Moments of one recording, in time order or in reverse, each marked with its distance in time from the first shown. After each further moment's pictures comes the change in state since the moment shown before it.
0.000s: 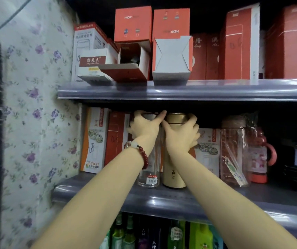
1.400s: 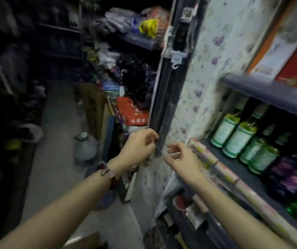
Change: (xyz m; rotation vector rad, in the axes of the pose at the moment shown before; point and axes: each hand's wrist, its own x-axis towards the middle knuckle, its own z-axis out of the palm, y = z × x) left_hand -0.283 -0.171 -0.364 0.883 0.118 -0.216; right_hand -0.391 0.078 -0.012 0.182 -1.582 -0.194
